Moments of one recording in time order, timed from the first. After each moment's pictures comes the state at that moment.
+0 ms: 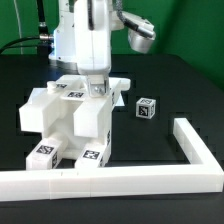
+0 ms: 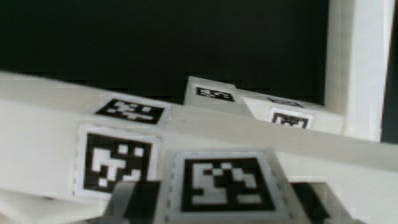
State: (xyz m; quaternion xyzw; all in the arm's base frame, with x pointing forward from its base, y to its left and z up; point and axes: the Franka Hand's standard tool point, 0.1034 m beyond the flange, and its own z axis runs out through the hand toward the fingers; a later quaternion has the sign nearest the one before) arm 0.579 -0.001 0.107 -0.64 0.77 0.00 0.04
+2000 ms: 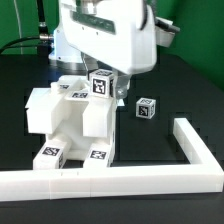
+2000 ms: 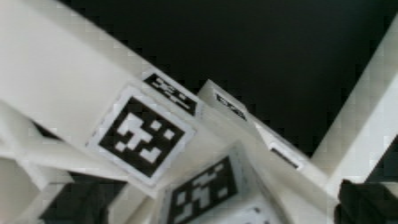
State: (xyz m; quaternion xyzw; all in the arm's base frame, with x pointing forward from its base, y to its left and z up) arm 0.578 0.008 0.108 -0.85 0.52 0.01 0.03
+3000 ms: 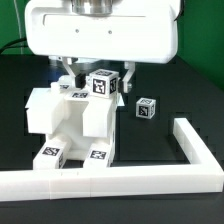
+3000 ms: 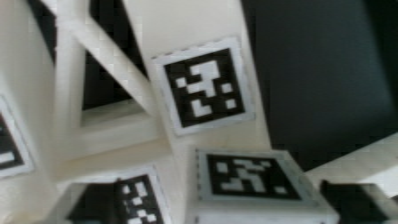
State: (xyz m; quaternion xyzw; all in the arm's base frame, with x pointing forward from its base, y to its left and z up) arm 0.578 0.002 0.107 -0.97 0.25 0.00 0.02
